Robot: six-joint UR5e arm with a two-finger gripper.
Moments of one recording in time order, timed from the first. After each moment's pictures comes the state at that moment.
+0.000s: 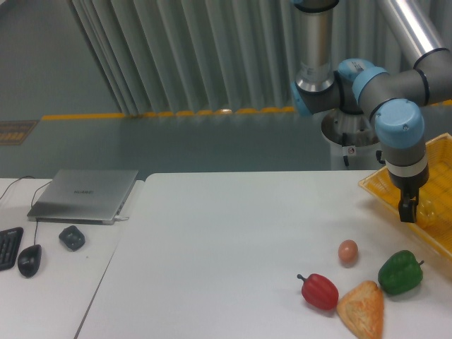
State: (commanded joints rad) arm 2.44 -1.79 -1.68 -1.39 1.90 2.27
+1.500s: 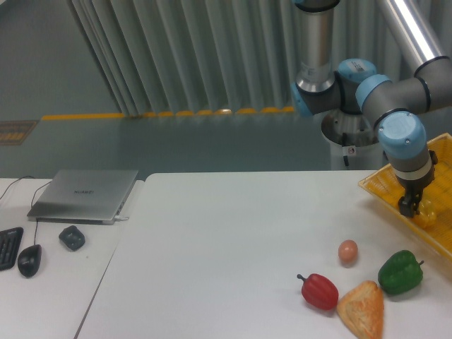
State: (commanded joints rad) arm 2.51 -1.78 -1.79 -1.38 1.92 2.38
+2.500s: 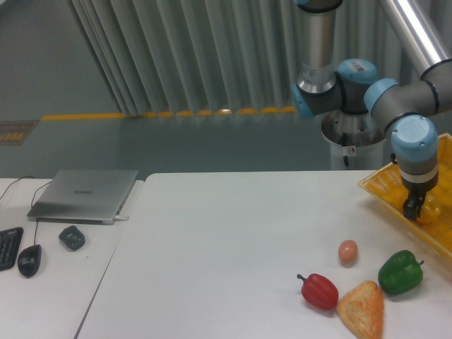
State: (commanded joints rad) arm 2.52 -1.79 -1.83 -1.31 1.87 2.38
